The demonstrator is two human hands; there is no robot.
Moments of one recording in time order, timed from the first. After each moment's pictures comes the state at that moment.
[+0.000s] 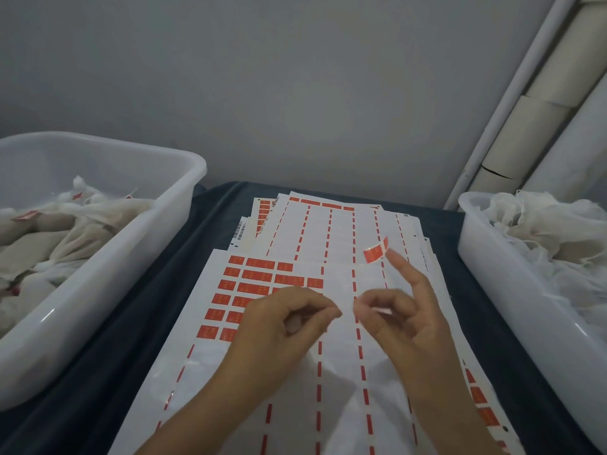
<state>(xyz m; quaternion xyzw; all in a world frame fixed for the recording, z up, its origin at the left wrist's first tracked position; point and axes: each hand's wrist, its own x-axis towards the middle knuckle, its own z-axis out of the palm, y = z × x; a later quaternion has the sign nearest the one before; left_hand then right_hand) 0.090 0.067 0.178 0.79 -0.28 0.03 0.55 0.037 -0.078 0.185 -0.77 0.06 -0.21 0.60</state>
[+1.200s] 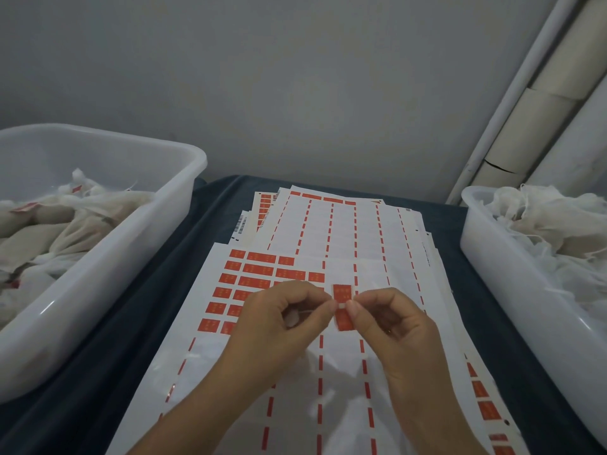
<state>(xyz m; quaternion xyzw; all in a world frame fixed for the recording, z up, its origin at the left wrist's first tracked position) 0.090 0.068 0.176 0.77 -0.25 0.01 0.59 0.036 -0.068 0.170 -0.75 0.06 -0.20 0.63</state>
